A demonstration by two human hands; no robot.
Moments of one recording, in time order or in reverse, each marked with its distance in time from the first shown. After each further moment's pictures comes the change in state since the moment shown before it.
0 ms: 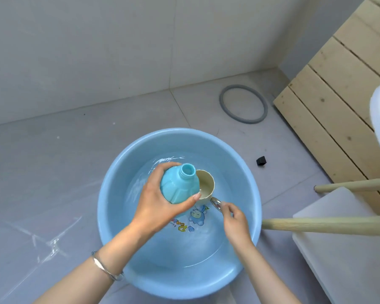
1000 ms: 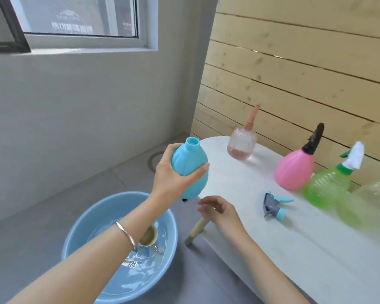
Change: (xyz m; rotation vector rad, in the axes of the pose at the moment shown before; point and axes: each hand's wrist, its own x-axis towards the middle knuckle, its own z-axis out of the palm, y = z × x) left_hand -0.088 0.328 0.092 -0.198 -0.220 0.397; right_hand -0.209 -0.145 -0.254 0.380 0.068 -0.310
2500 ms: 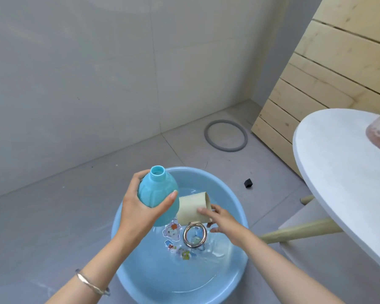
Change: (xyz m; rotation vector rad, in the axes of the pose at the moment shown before) left_hand -0.027 -0.215 -0.187 0.137 0.313 -0.307; right_hand 0.160 0.199 0.183 -0.166 -0.476 0.480
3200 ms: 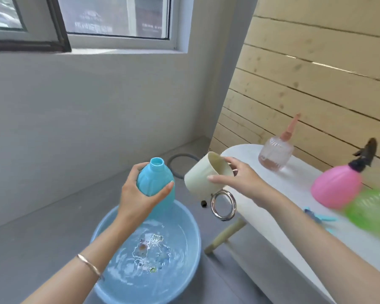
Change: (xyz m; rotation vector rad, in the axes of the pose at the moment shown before) left_hand -0.046 0.158 0.022 -0.069 -0.111 0.193; right_hand -0.269 -0.184 -0.093 -0.278 0.356 -0.467
